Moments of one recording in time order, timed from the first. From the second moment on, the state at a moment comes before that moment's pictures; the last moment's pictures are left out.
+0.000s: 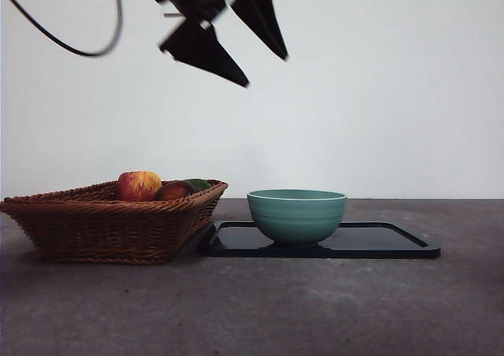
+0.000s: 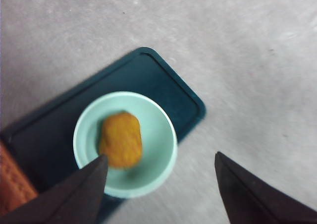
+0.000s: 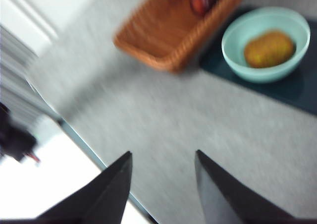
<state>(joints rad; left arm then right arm) -0.60 1.72 1.57 -0.60 0.32 -0.04 0.55 0.59 0.84 -0.80 -0.39 0.28</state>
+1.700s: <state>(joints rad) -0.69 2.15 1.70 -0.52 0.10 0.12 0.55 0.54 1.04 -1.02 -0.34 0.33</state>
